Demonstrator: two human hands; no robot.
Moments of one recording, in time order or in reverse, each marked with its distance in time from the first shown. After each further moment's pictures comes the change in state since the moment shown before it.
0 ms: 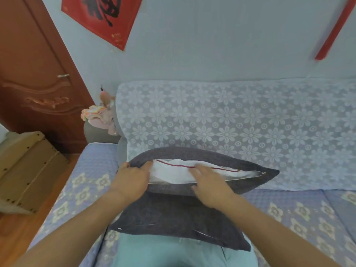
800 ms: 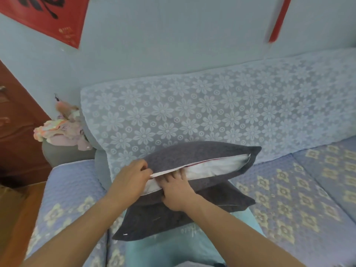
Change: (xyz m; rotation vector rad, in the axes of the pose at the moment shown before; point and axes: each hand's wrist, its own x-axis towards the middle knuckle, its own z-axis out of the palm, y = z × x) left_hand 0.054 -0.064 0.061 -0.343 0.240 0.409; right_hand 0.088 -0.104 0.084 -0.035 -0.060 0.157
